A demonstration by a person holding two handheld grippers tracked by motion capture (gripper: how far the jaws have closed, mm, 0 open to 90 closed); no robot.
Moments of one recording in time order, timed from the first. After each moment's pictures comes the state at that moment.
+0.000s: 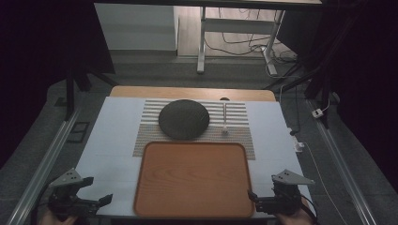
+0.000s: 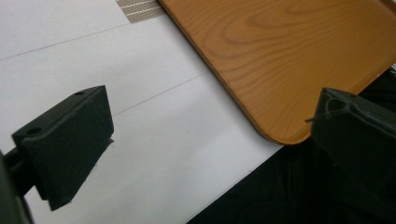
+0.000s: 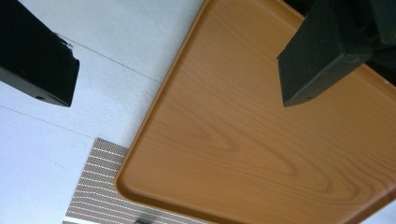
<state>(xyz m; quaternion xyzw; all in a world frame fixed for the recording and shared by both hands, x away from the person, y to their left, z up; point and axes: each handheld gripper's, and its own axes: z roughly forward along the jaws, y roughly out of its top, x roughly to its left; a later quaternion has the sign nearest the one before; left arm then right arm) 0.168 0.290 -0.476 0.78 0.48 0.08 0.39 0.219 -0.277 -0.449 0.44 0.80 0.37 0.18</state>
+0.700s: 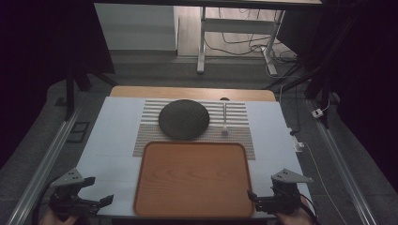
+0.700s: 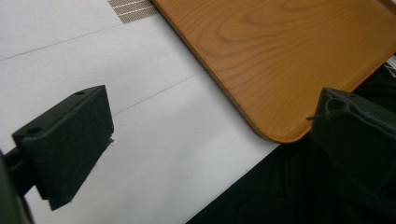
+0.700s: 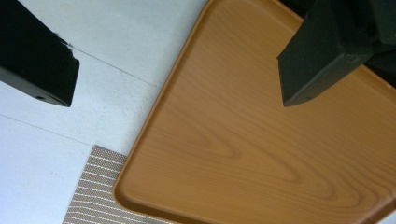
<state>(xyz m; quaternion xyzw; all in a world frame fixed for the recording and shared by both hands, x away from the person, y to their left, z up) 0.169 0.288 -0.476 0.79 0.48 0.08 0.39 0.222 -0.277 -0.451 0.45 0.80 0.35 0.17</state>
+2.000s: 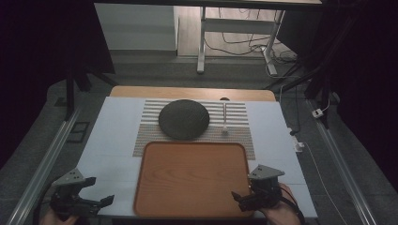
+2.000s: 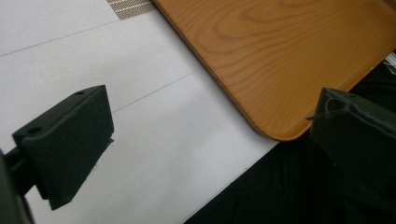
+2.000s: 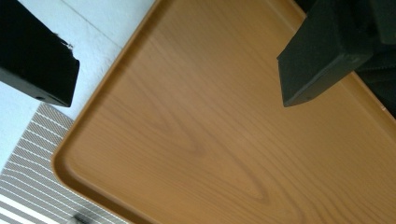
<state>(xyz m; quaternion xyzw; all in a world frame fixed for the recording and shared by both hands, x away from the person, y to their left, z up) 0.171 0.287 -0.477 0.79 0.47 0.07 0.38 0.238 -0.232 -0.456 0.35 0.87 0.31 0.17</state>
